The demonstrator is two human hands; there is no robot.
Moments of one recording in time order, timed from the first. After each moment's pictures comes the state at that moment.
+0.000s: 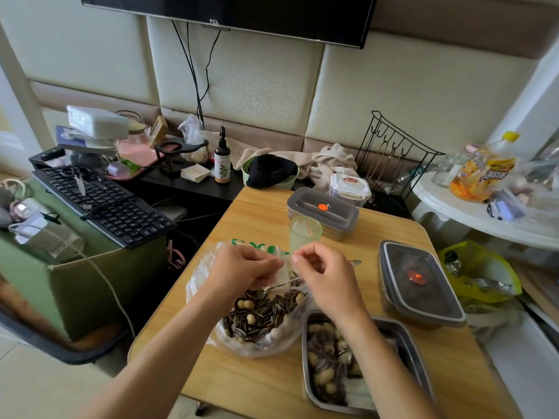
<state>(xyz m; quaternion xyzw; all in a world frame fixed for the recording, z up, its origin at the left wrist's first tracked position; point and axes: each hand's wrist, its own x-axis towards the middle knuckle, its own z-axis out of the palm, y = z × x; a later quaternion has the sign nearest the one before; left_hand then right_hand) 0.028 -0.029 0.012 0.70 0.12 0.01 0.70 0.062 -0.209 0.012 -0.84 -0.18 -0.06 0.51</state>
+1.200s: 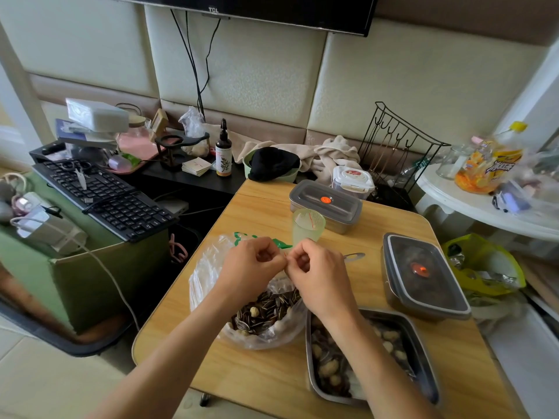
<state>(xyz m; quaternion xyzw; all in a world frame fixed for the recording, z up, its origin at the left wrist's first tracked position) 0.027 -0.042 0.009 0.87 0.07 0.10 0.48 0.056 -0.190 0.006 -0.89 -0.21 -0.12 0.38</state>
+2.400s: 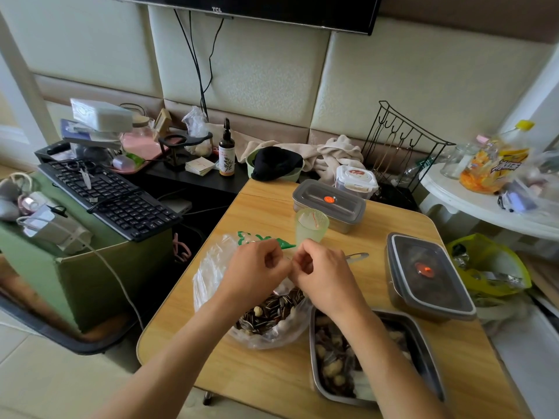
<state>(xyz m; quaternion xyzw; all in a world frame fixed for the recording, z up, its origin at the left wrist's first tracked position) 0.033 -0.040 -0.006 0.90 0.01 0.16 0.40 0.061 -0.196 0.011 -0.91 -0.25 -0.08 0.32</state>
